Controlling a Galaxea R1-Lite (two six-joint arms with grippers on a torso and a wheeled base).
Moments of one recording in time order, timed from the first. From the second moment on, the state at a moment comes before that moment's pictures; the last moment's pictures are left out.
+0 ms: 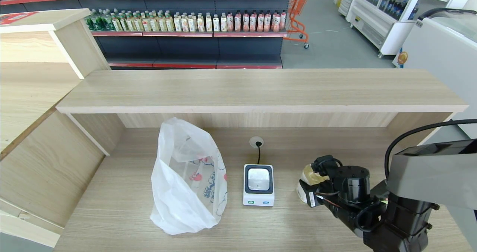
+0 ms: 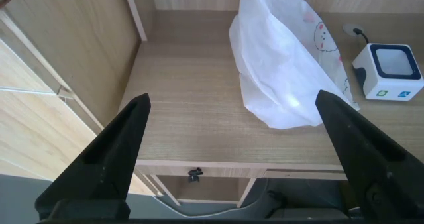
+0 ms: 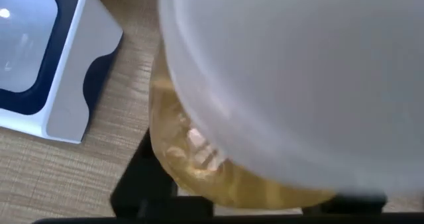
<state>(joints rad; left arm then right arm) 0.00 0.00 0.00 0.00 0.01 0.01 0.46 2.23 -0.45 -1.41 -0.27 -0.08</state>
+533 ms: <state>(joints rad) 0.00 0.00 0.00 0.00 0.01 0.01 0.44 2.24 -0.45 -1.41 -0.27 -0.12</state>
